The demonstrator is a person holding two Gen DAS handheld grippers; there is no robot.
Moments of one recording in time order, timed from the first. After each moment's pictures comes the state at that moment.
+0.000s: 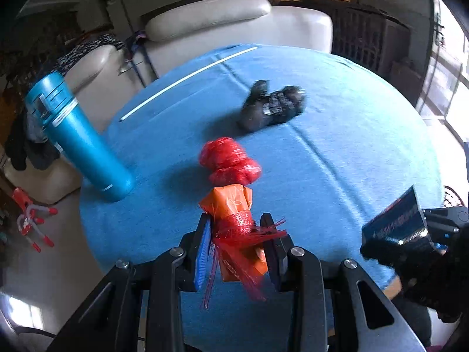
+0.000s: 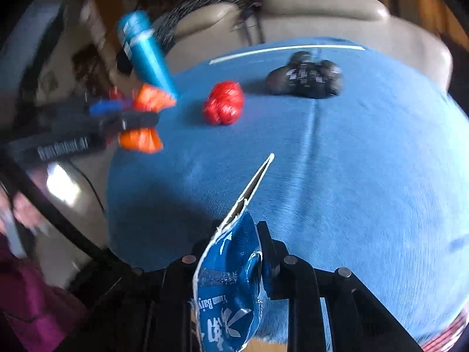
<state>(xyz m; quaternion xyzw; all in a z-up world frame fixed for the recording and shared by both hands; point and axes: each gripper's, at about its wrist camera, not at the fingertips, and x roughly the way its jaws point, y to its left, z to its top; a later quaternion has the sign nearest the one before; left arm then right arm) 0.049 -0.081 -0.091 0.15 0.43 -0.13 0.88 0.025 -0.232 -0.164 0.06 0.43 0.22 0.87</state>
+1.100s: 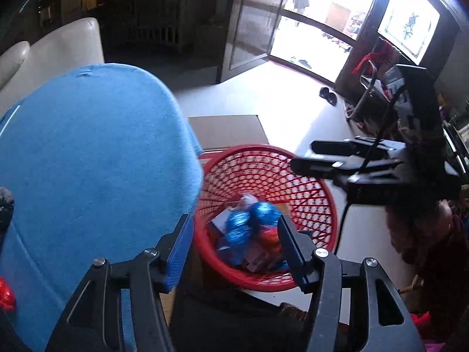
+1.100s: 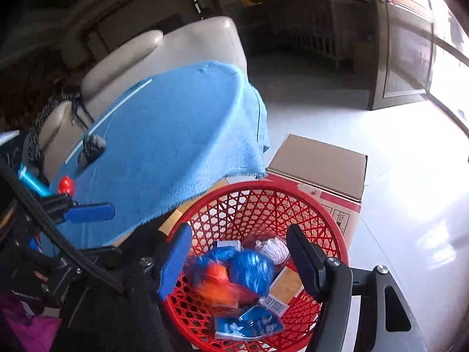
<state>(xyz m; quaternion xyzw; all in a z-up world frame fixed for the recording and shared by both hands) -0.052 -0.332 -0.100 0.22 0.43 -0.53 0.70 -0.155 -0.504 -0.127 0.21 0.40 -0.12 0.88</state>
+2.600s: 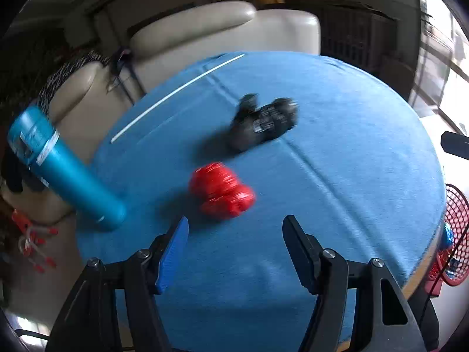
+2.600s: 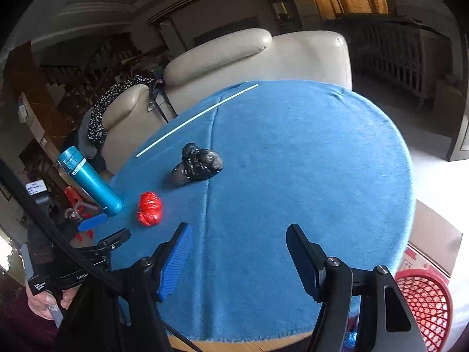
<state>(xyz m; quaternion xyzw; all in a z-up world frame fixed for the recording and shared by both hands) 0.077 -0.084 -0.086 0.17 0.42 -0.13 0.88 0.021 -0.337 -0.073 0.17 0.38 0.06 0.91</state>
